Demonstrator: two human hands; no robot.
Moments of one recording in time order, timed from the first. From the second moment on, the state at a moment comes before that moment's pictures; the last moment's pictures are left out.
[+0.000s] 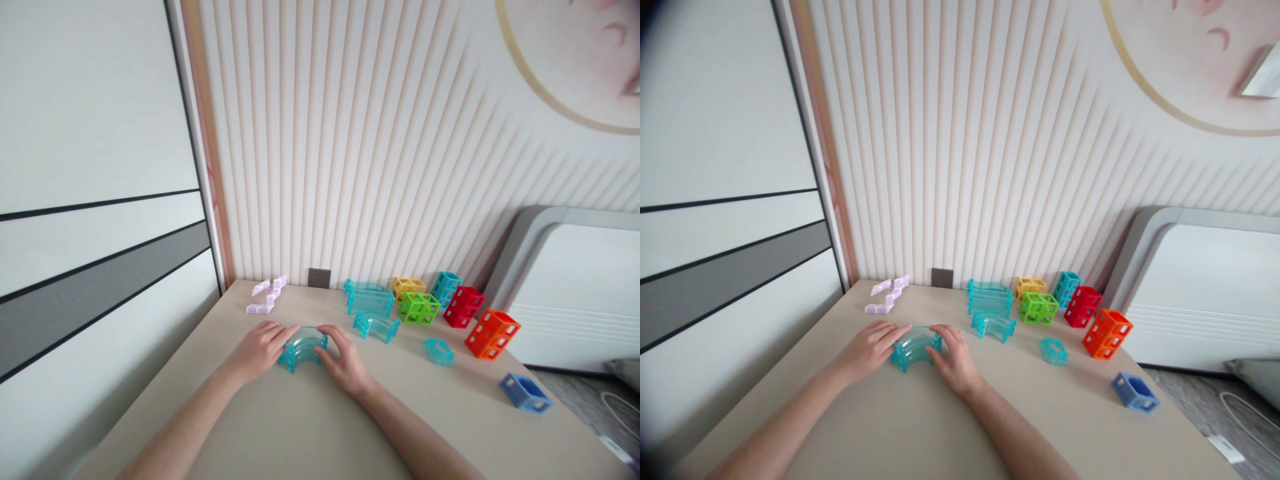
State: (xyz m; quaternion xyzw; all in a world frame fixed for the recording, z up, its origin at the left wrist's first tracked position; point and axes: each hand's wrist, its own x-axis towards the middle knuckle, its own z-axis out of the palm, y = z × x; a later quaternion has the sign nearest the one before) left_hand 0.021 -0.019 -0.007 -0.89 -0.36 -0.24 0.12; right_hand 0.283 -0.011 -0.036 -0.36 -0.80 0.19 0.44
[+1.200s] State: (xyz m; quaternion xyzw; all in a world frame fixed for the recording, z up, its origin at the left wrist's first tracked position) left_hand 0.023 -0.026 -0.012 -0.89 -0.38 -0.24 0.03; right_hand 0.289 -0.008 -0.043 -0.38 -0.79 0.24 0.41
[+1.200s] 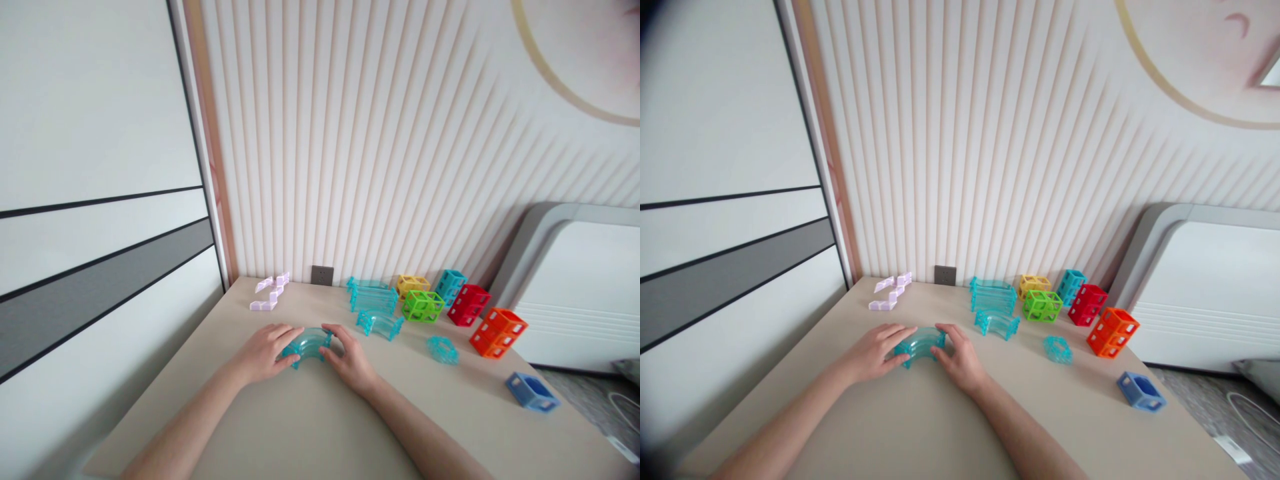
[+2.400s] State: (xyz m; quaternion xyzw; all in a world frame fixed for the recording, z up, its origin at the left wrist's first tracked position) left_hand 0.051 -0.038 -0.005 -0.85 -0.50 -0.18 0.02; right_hand 0.286 -0.010 -0.046 -0.43 -0.78 0.26 0.36
